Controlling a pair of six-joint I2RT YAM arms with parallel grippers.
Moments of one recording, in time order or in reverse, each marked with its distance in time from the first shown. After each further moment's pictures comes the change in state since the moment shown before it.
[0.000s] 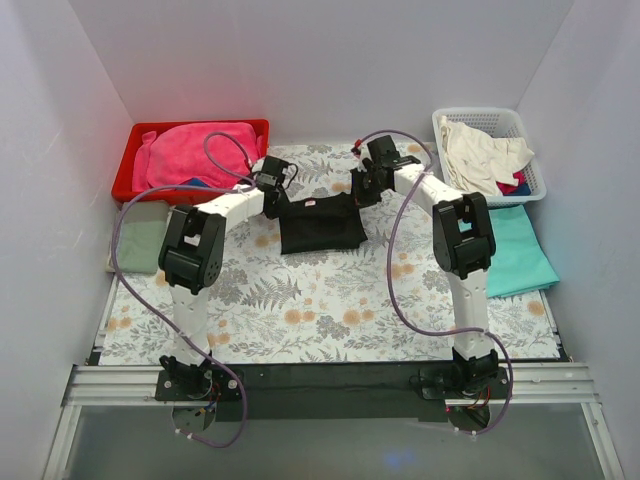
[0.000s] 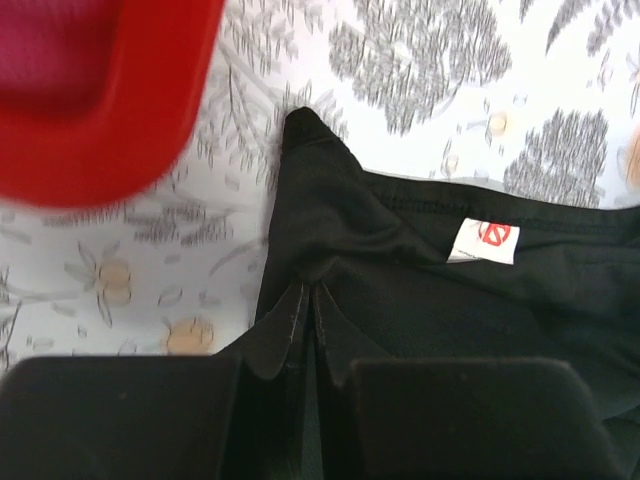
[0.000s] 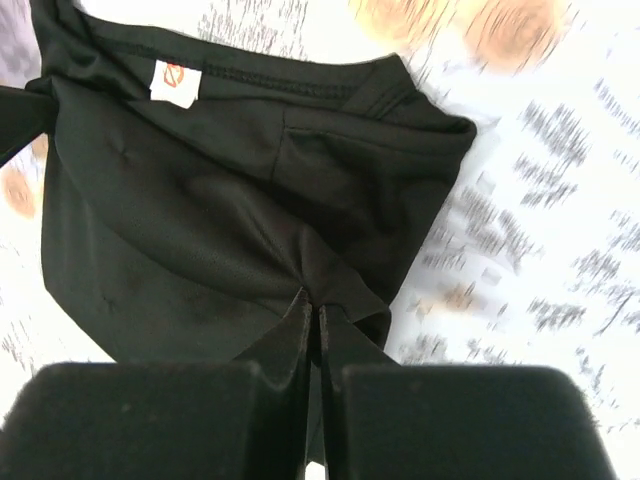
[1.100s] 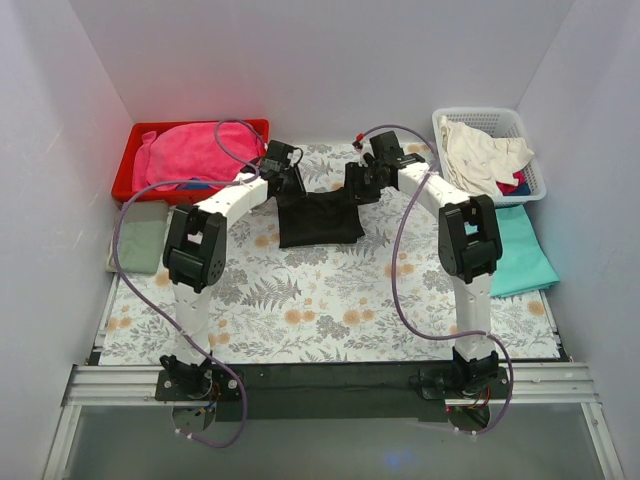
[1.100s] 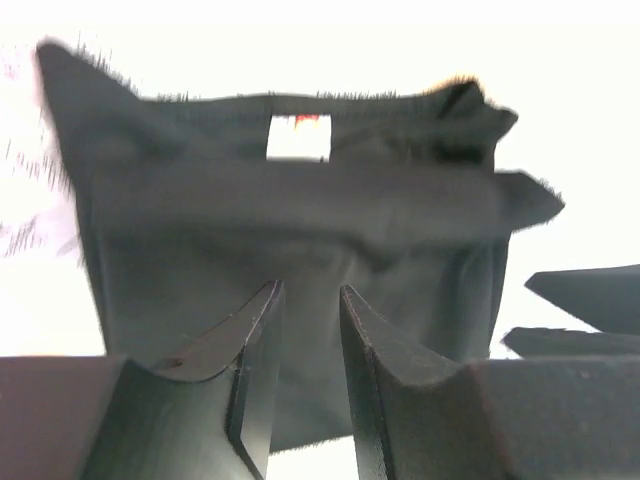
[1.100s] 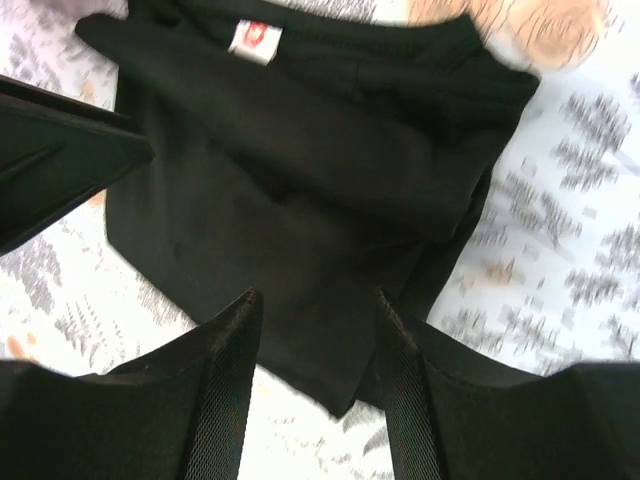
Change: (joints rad) left arm -0.017 0.010 0.144 -0.068 0.267 0.079; right arm -0.001 -0.085 -0.048 0.026 -0.049 0.041
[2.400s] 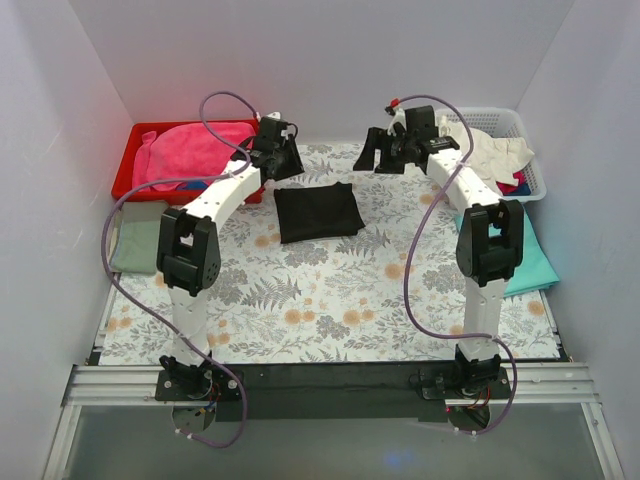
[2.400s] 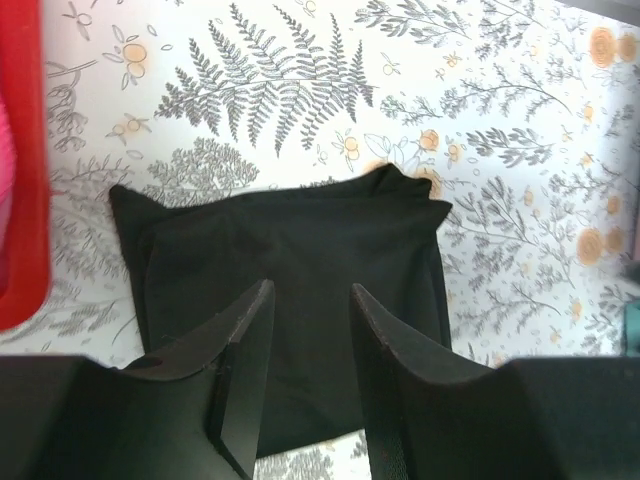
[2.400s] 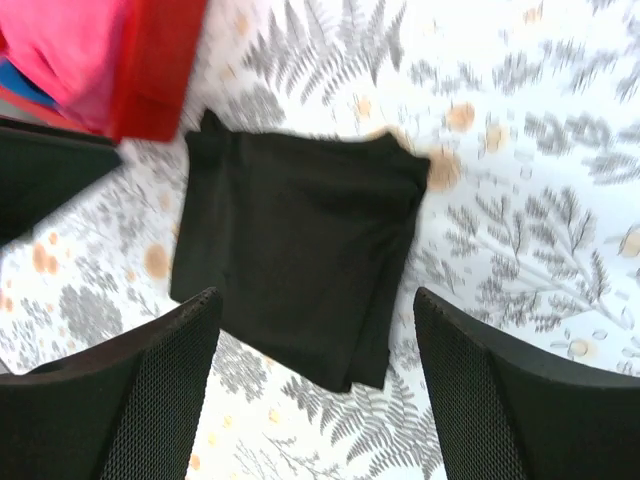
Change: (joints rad) left arm 0.016 0.013 0.205 -0.005 -0.121 0.084; right arm -0.123 -0.050 0.136 0.061 -0.050 0.055
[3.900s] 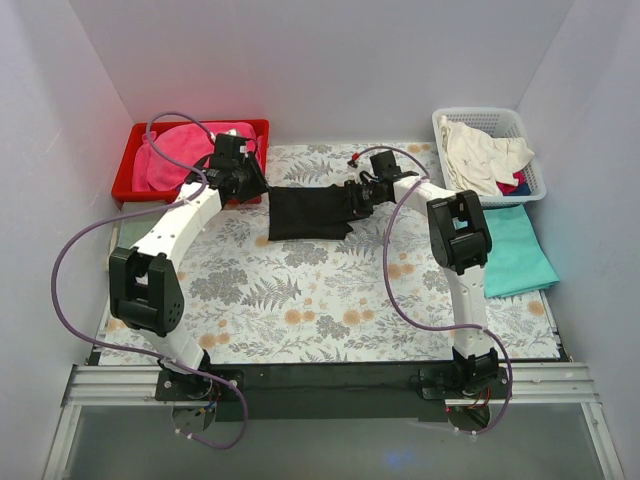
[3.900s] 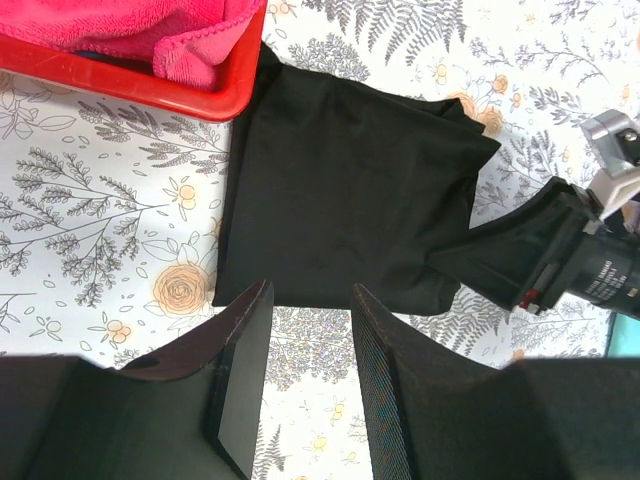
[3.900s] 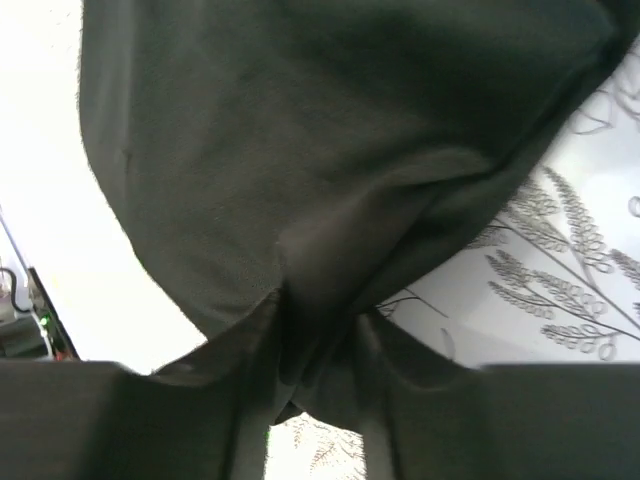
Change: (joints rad) left arm 0.106 -0.422 -0.390 -0.097 0.019 -0.064; right arm 0.105 0.219 -0.192 0.117 -0.230 -0.077
